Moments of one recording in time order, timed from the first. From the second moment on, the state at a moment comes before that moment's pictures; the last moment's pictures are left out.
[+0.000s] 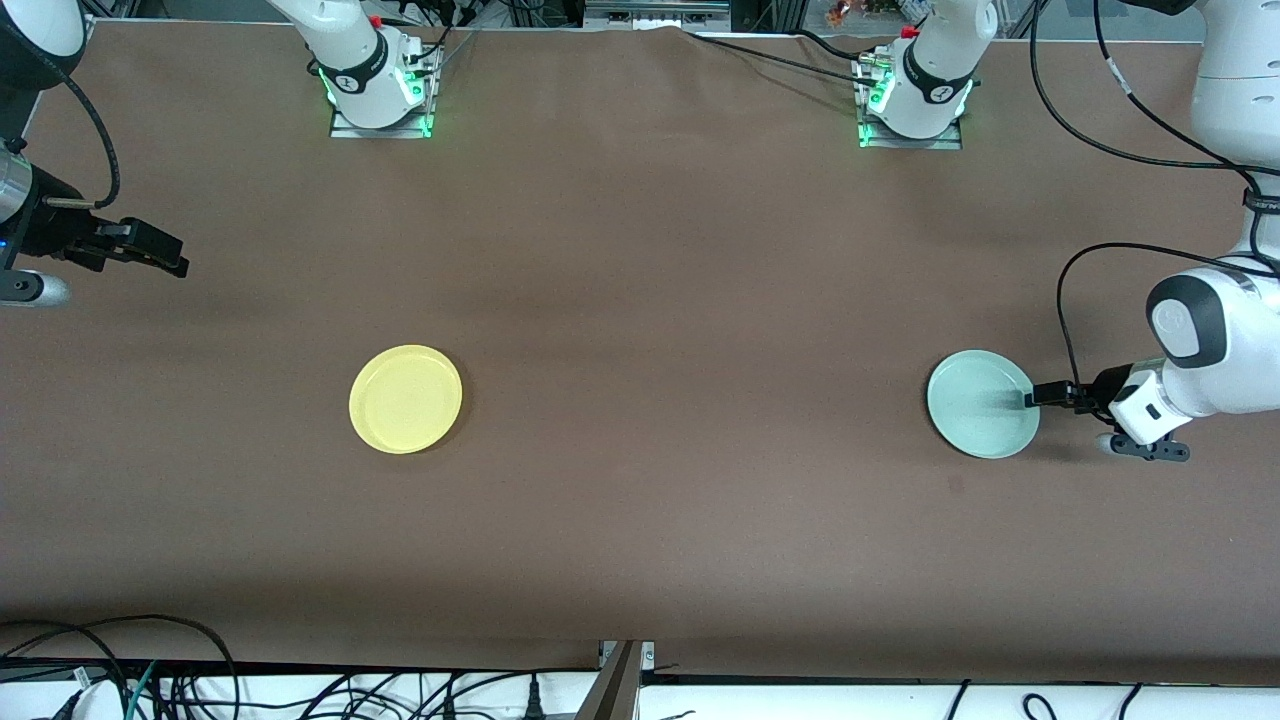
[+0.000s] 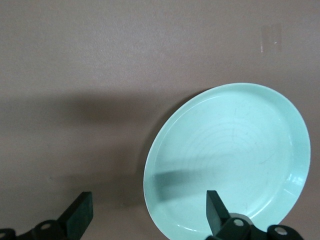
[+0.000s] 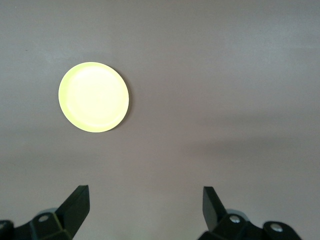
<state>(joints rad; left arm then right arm) 0.33 0.62 -0.07 -1.75 -0.15 2.19 0.44 -0.02 0.06 0.00 -1.64 -0.02 1.62 0.04</state>
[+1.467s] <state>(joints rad) 0.33 0.61 -0.07 -1.83 -0.15 2.27 0.42 -0.02 0.06 0.00 -1.64 -0.02 1.62 0.04</state>
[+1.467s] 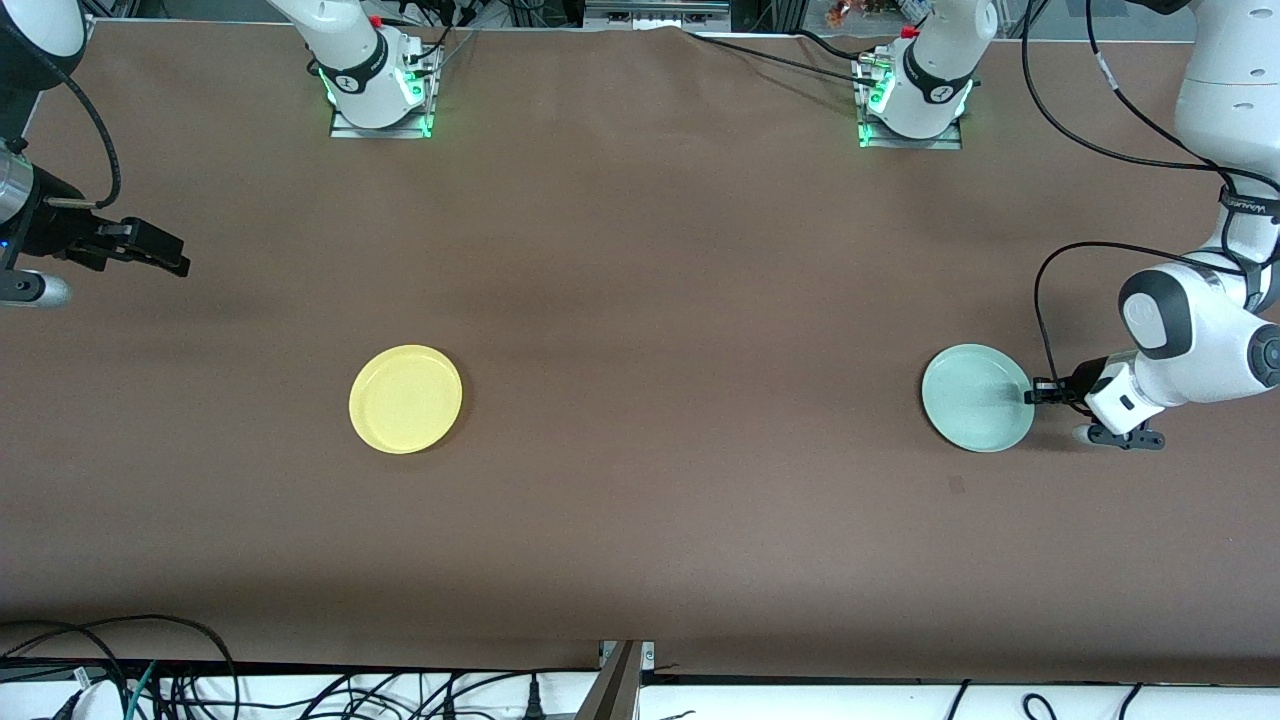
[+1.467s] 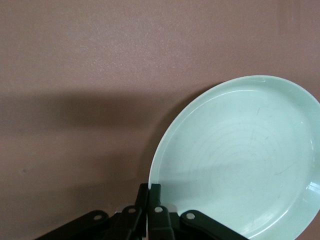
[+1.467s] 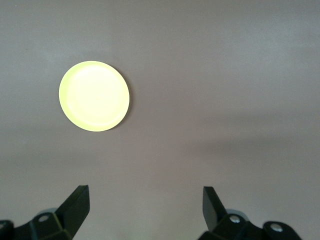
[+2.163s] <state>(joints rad) 0.26 0.48 -0.09 -1.79 -0.13 2.27 0.42 -0.02 0.06 0.00 -1.64 -0.02 1.62 0.04</state>
